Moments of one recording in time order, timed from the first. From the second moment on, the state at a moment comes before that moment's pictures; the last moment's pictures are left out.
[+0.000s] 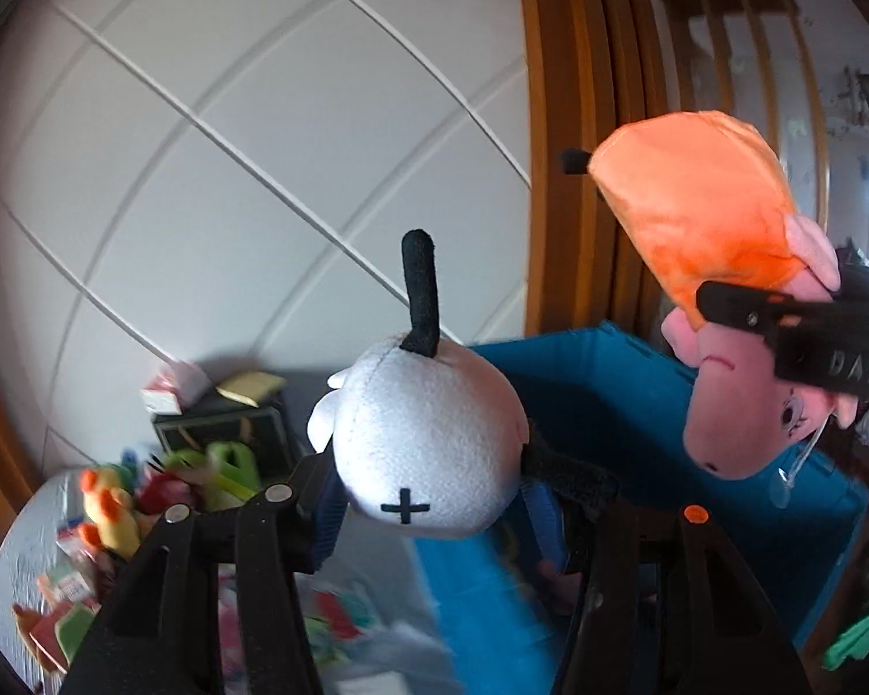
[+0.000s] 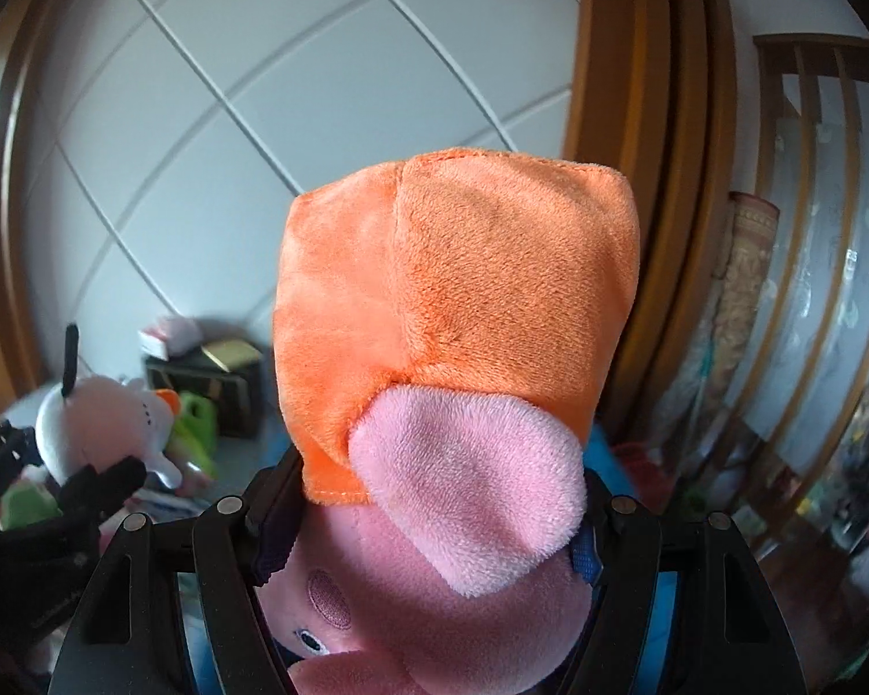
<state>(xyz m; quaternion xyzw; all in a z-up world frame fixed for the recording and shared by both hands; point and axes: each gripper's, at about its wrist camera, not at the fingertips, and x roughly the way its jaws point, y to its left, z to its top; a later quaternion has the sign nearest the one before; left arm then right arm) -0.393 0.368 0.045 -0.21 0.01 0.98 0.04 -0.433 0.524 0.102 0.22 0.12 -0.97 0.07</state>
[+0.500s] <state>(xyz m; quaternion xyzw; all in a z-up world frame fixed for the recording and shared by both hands) -0.536 0.497 -0.061 -0.46 0.04 0.89 0.02 -0.563 0.626 -0.030 0.42 0.16 -0.89 0.08</state>
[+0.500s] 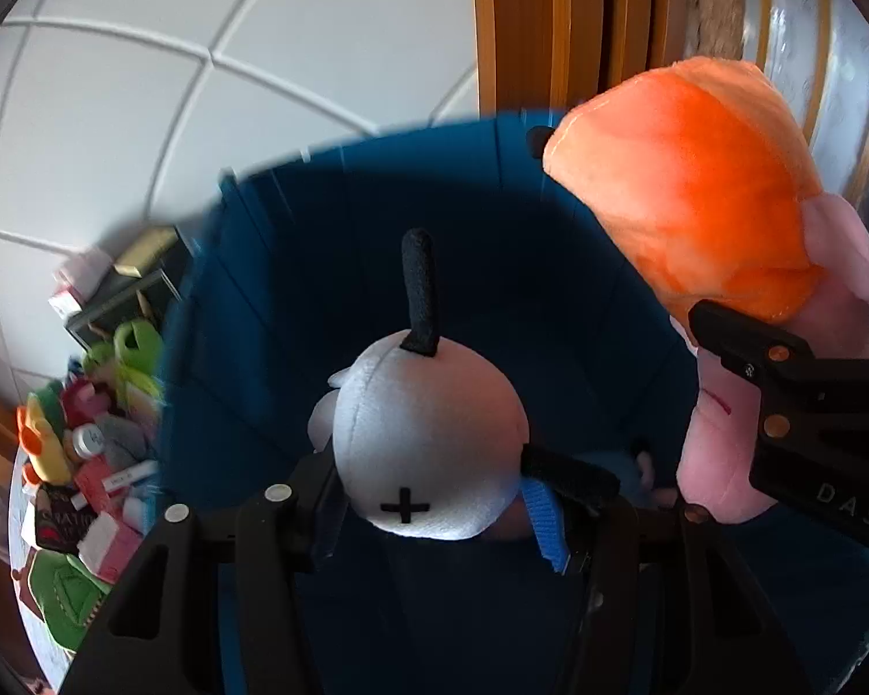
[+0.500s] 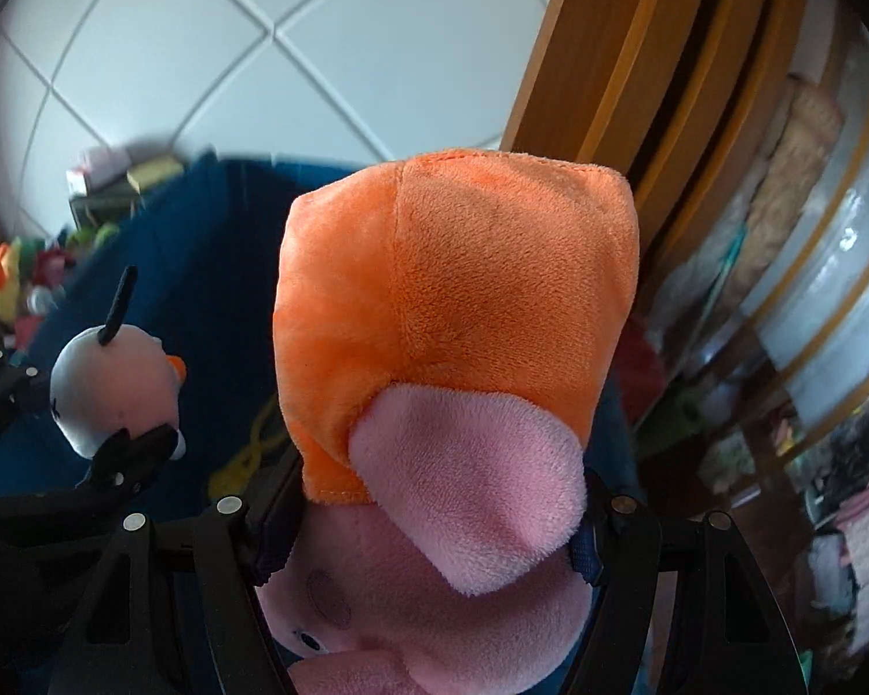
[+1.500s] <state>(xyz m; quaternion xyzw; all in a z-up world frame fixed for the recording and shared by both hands) -0.547 0.513 -0.115 -0.53 0.11 0.84 0.00 -0.608 0.638 -0.126 0.51 0.13 -0.85 0.07</state>
